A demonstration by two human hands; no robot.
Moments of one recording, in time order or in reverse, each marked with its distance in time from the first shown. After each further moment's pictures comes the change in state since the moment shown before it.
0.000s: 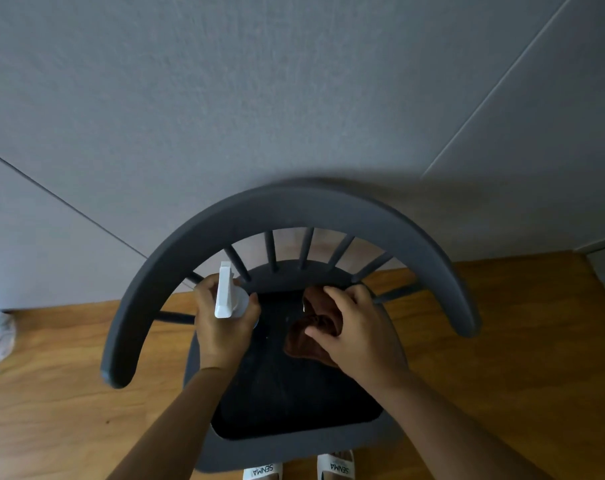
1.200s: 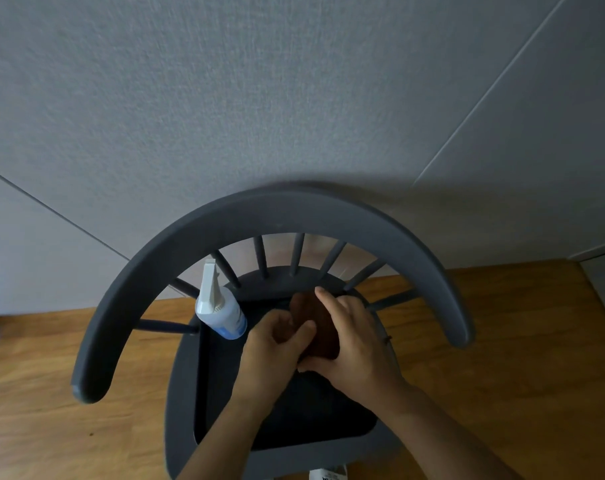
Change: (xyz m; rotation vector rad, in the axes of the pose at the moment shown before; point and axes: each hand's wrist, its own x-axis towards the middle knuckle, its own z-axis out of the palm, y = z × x) left_hand -0.048 0.049 0.038 -0.078 -0.458 -0.308; right_hand -0.006 0.023 0.007 0.265 -0.029 -0.210
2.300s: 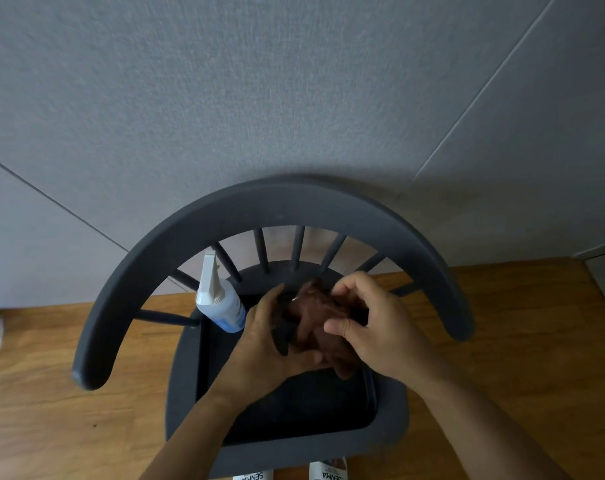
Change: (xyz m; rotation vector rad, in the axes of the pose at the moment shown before) left_hand 0.014 -0.036 -0.026 0.252 -0.272 0.233; right_hand 0.014 -0.023 -0.065 0.276 -0.114 0.193
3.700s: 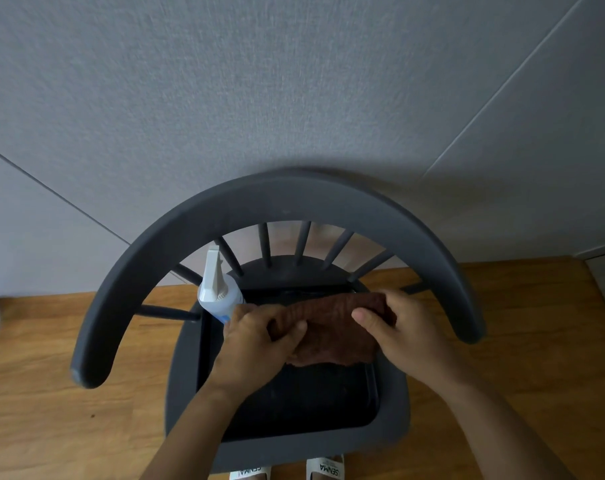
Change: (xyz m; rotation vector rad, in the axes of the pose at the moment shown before) left_hand -0.004 0.018 -0.013 0.230 0.167 -0.028; right_hand -0.003 0.042 -0.007 -0.091 0.089 0.051
